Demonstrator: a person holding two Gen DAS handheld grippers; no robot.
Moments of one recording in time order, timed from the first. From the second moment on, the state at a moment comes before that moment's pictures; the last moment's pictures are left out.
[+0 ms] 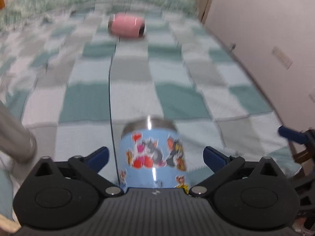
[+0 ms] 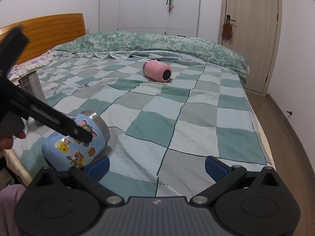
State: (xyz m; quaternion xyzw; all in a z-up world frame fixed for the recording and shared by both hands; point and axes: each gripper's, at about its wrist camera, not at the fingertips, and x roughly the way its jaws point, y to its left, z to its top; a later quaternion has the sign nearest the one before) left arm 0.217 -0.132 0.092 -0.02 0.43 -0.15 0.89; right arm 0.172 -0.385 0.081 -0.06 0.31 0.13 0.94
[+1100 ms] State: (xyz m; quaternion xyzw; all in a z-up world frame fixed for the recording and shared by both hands) left arm 0.160 0.051 0.048 -0.02 0.30 -0.10 0.95; right arm 0.253 -0.228 0.072 0.02 0.43 0.07 0.90
